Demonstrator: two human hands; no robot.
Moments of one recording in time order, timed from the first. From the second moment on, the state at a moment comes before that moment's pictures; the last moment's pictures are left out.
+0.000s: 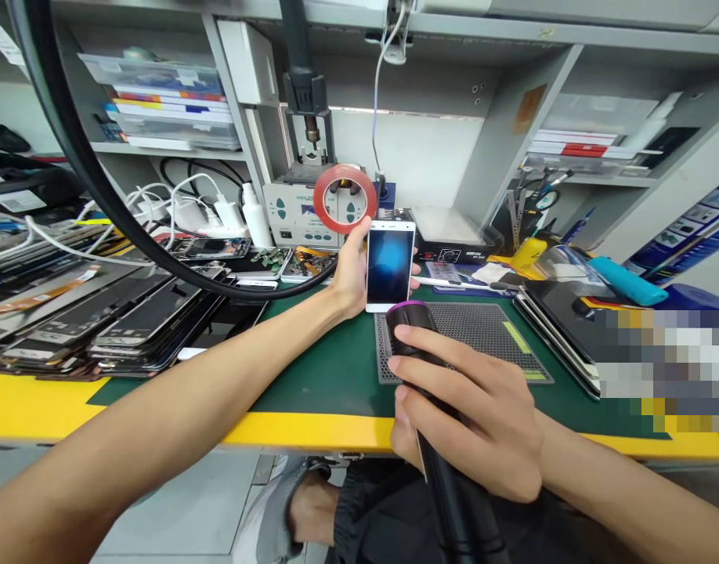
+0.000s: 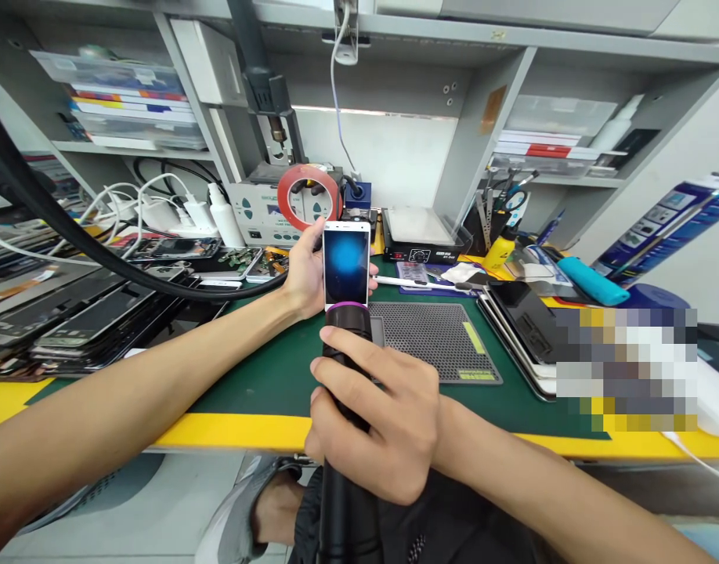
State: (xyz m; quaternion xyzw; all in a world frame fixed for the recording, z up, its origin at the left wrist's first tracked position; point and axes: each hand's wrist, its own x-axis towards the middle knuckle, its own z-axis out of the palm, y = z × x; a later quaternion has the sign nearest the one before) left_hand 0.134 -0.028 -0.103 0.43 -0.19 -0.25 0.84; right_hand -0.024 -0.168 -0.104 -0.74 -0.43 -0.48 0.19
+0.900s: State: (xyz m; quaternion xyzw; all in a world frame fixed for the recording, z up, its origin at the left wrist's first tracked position) left_hand 0.122 -0.033 -0.094 0.44 -0.12 -0.22 0.86; right_hand -0.010 -0.180 -0.103 -0.72 -0.45 -0.50 0.18
